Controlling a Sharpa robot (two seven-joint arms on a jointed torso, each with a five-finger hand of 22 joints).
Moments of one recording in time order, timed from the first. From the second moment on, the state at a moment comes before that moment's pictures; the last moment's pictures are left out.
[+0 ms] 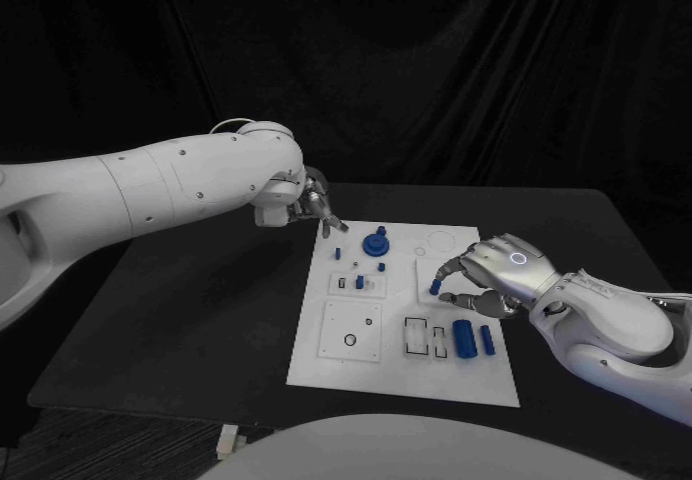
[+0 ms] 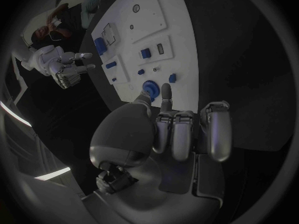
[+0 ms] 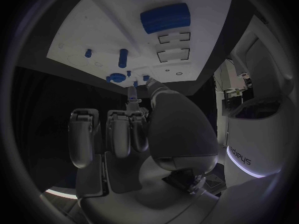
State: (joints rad) left arm 1.41 -0.55 -0.21 1.13 -0.92 0.35 -0.55; left_hand 1.16 0.06 -0.05 0.25 0.06 1.05 0.04 0.26 0.75 1.47 -0.04 1.57 1.31 1.47 -0.09 1.57 1.31 0.05 1.46 0.02 1.39 1.31; right arm 1.14 -0.99 -0.21 1.81 -2.01 -0.40 -0.23; right_hand 1.29 -0.13 0.19 0.29 0.18 0.99 0.04 0.09 0.29 1.47 -0.04 1.57 1.31 1.47 -0.11 1.53 1.31 0.01 1.47 0.01 1.54 1.31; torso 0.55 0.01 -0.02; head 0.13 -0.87
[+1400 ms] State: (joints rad) left arm 1.33 -0.41 -0.21 0.92 -1.01 0.34 -0.53; left_hand 1.16 0.04 -0.07 0.25 0.05 1.06 0.04 0.26 0.75 1.47 -0.04 1.57 1.31 1.47 -0.09 1.57 1.31 0.05 1.46 0.02 1.38 1.31; right arm 1.14 -0.98 -0.21 1.82 -1.99 -0.45 -0.20; right_hand 1.23 -0.14 0.19 0.29 0.15 0.99 0.03 0.09 0.28 1.46 -0.04 1.57 1.31 1.47 -0.11 1.54 1.31 0.01 1.47 0.01 1.56 1.31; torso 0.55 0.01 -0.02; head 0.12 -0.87
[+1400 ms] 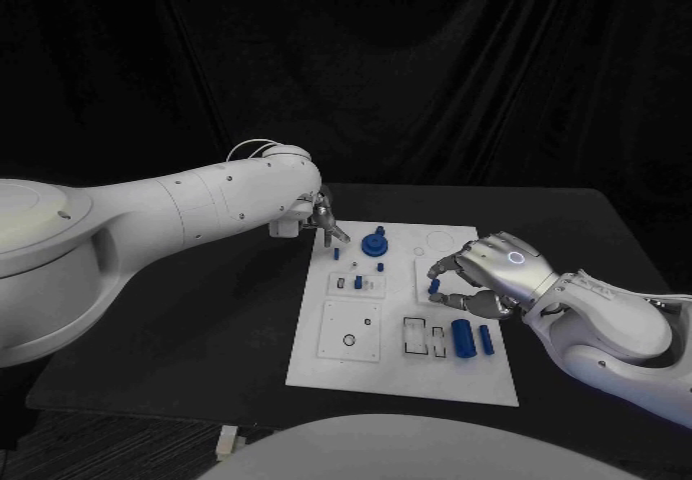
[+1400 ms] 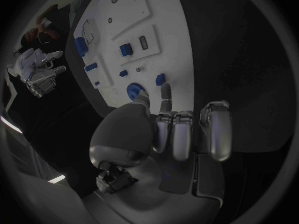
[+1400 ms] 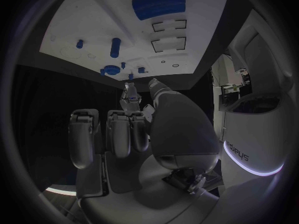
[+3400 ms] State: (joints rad) left arm 1.29 -0.36 -0.21 0.86 -1.01 0.38 -0.53; left_hand 1.23 0.07 -0.02 0.18 0.08 1.06 0.04 0.24 0.75 1.47 -0.04 1.57 1.31 1.47 -0.09 1.57 1.31 0.05 1.47 0.02 1.35 1.31; right arm 1.14 -0.98 -0.21 1.82 -1.98 -0.45 -0.19; right_hand 1.23 -0.14 0.19 0.29 0.15 0.99 0.03 0.09 0.28 1.46 -0.04 1.57 1.31 1.47 -0.11 1.54 1.31 0.01 1.47 0.01 1.56 1.31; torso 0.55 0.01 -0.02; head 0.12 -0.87
